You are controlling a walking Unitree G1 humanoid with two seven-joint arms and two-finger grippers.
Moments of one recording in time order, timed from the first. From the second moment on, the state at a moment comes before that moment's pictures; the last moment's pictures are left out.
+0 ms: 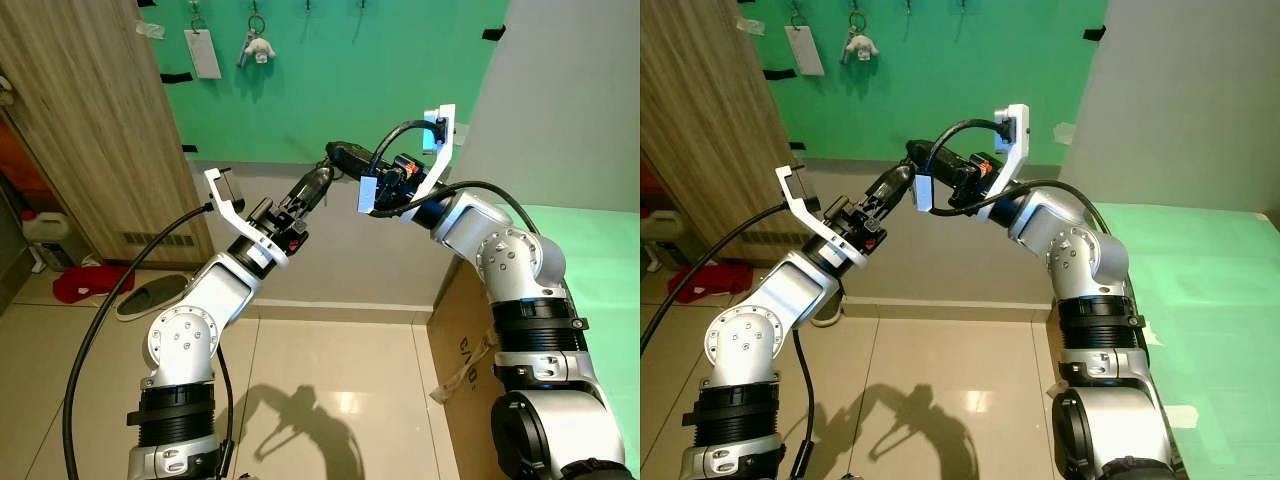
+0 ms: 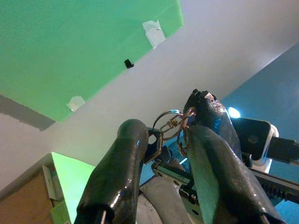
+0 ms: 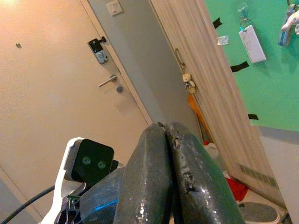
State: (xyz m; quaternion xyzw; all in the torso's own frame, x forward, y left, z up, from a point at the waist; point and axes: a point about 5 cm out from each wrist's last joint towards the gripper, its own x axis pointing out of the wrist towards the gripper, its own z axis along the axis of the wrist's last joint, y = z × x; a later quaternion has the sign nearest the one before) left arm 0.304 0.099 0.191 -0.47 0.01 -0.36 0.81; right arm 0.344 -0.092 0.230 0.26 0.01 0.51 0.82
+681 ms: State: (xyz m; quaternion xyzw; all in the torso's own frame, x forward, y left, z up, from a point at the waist) left arm 0.303 0.096 0.193 -0.46 0.01 -0.37 0.80; right arm 0.337 -0.085 0.231 0.27 0.00 0.52 0.81
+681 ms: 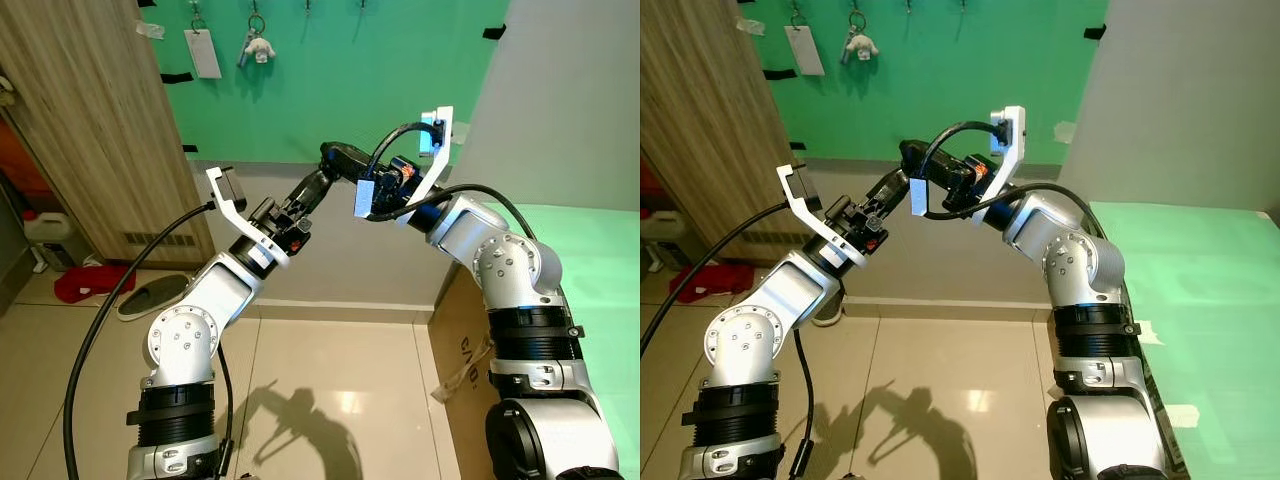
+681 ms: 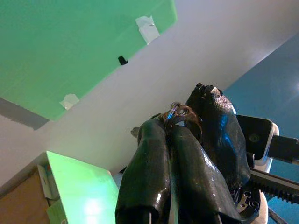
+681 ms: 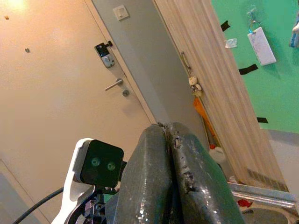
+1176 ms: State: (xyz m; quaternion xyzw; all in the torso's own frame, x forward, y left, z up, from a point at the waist) left arm 0.304 0.101 0.193 -0.46 0.01 -0.36 0.81; right arm 0.348 -0.080 0.229 0.25 0.00 0.49 0.84
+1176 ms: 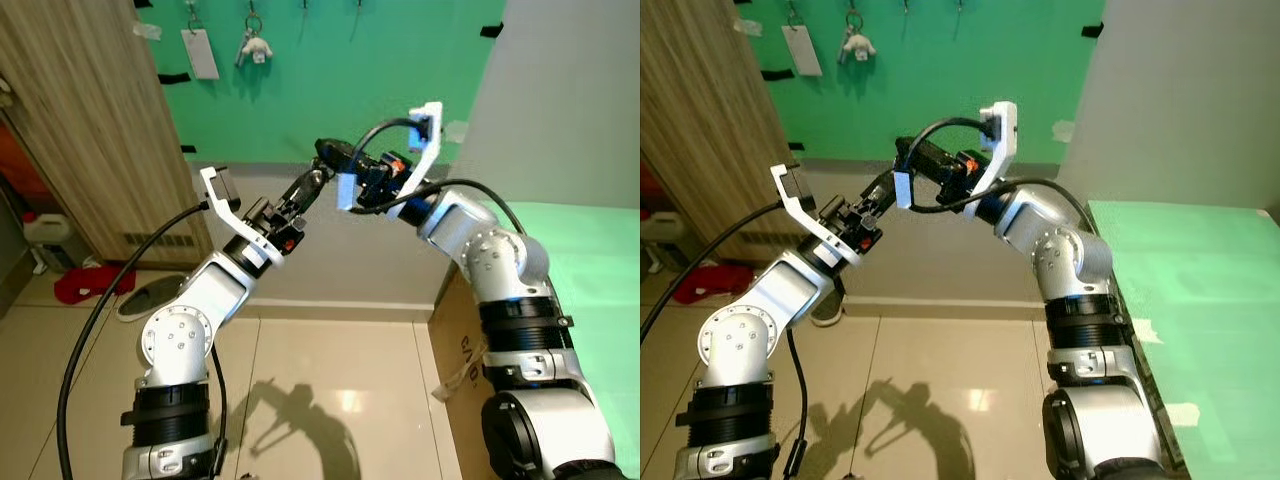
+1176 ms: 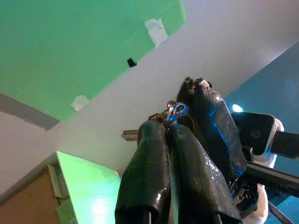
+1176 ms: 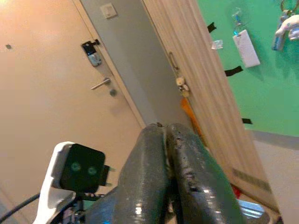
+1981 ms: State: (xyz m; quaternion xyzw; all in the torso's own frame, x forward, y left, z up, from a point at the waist) left arm 0.297 0.093 0.201 -0.44 0.00 -0.40 0.80; right arm 0.366 -0.141 0.200 0.20 -0.05 0.21 0.95
